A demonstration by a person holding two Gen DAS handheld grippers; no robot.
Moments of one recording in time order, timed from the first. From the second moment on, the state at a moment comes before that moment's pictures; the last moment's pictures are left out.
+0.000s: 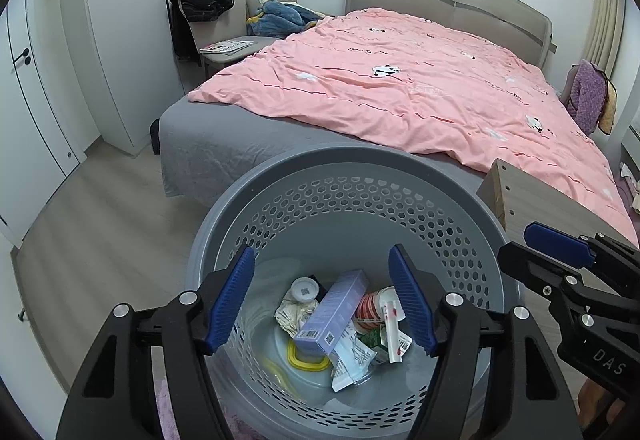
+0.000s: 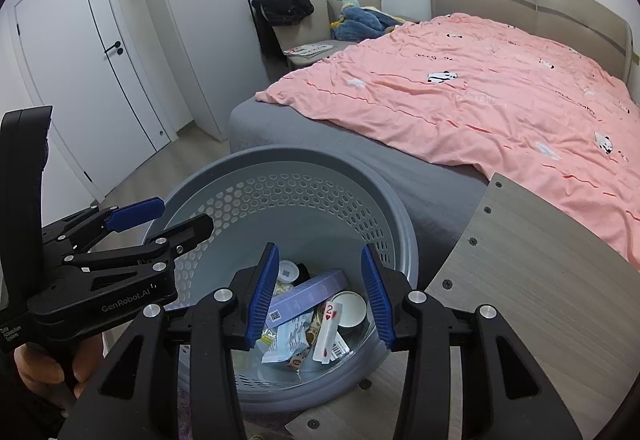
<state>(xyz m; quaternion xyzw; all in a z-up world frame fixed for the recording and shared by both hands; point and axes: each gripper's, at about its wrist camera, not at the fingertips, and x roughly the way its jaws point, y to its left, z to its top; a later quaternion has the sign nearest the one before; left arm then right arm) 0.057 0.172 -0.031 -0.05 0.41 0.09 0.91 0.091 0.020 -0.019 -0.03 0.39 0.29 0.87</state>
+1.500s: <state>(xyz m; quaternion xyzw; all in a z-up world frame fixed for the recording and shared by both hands) 0.050 0.178 -0.027 -0.06 0.41 0.12 0.90 0.085 0.012 -0.017 -0.01 0.39 0.28 0.88</state>
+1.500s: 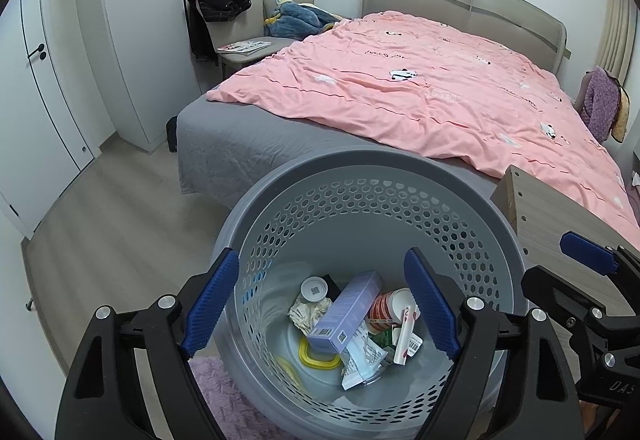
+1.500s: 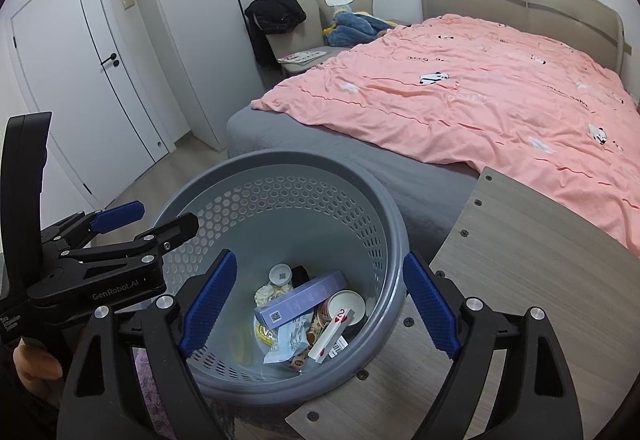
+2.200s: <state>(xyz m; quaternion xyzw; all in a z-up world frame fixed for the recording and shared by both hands) 0.051 0.176 -0.026 -0.05 0.41 0.13 0.90 0.085 0.012 -0.018 -0.01 0.39 0.28 0.88</state>
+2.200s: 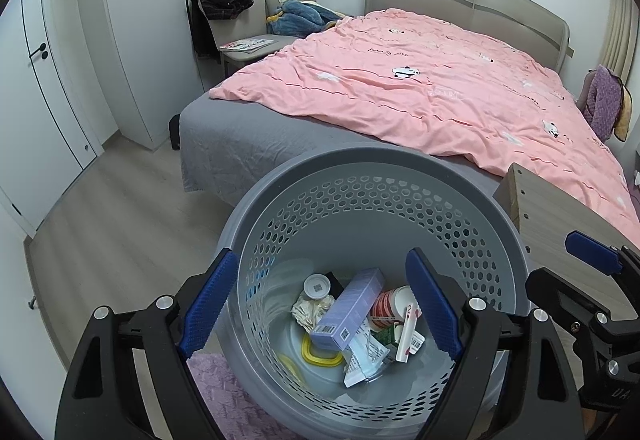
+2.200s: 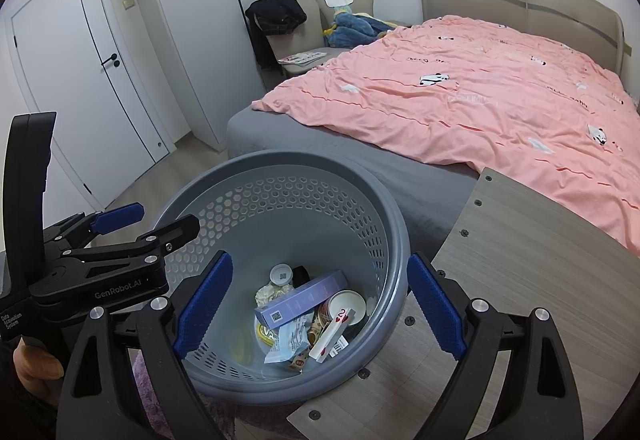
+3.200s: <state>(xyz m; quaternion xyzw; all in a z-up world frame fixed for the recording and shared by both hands) 0.050 0.171 -0.024 -0.04 0.41 0.13 0.90 0.085 0.011 -0.017 -0.01 0.39 0.28 0.88</state>
